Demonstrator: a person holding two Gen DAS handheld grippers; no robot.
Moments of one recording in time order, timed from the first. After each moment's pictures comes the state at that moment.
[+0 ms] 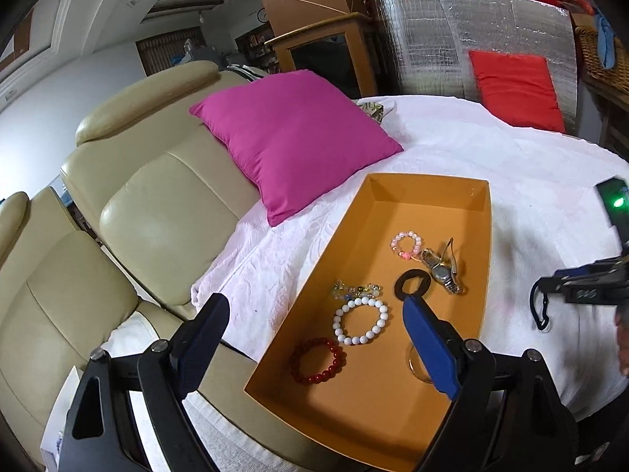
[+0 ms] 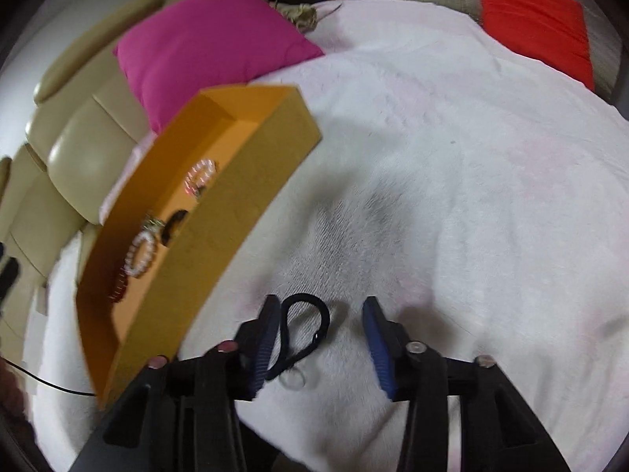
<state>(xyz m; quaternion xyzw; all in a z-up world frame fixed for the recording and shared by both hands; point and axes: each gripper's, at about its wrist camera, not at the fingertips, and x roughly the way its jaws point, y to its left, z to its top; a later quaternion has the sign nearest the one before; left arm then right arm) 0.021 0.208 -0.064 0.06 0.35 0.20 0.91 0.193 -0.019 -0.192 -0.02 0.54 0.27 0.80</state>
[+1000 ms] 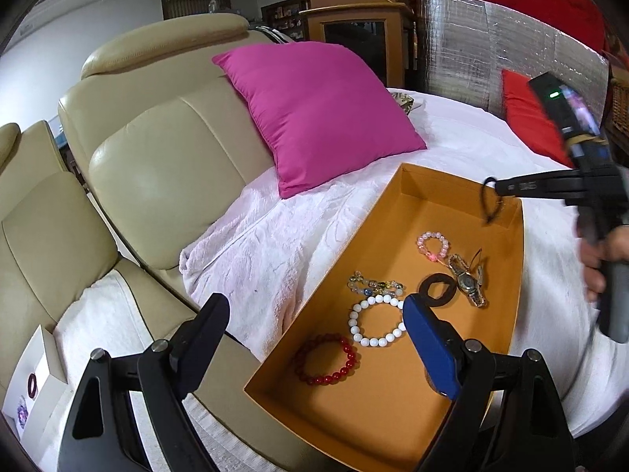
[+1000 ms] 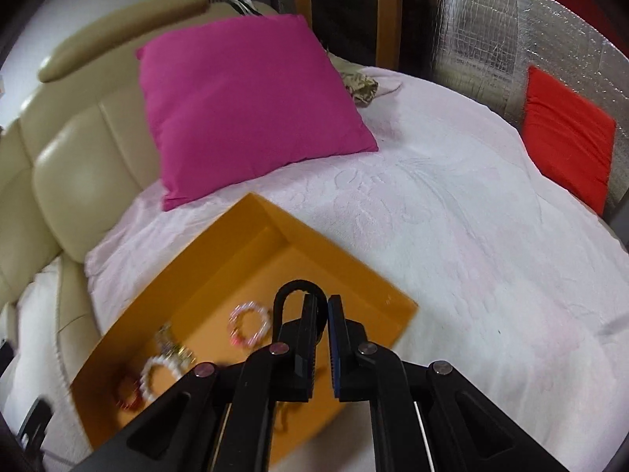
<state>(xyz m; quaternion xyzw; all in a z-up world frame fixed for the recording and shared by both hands) 0.031 0.270 -0.083 -0.04 0.37 0.20 0.91 0.271 0.113 -0.115 -0.09 0.45 0.25 0.85</state>
